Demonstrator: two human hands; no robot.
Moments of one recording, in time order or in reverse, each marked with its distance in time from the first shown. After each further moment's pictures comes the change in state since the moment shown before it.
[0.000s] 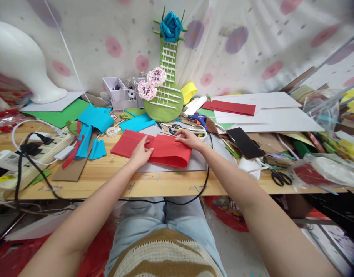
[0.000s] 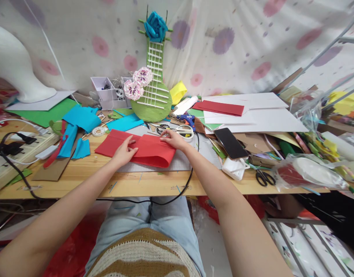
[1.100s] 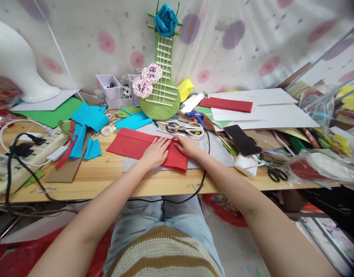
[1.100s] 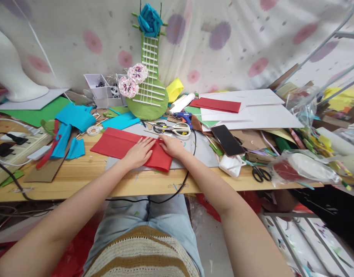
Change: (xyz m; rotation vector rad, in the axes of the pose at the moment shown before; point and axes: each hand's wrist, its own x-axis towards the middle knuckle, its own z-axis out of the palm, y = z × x) left_hand 0.000 0.033 0.039 0.559 -0.246 0.611; right_hand -0.031 0.003 0.016 -0.489 0.009 -0.171
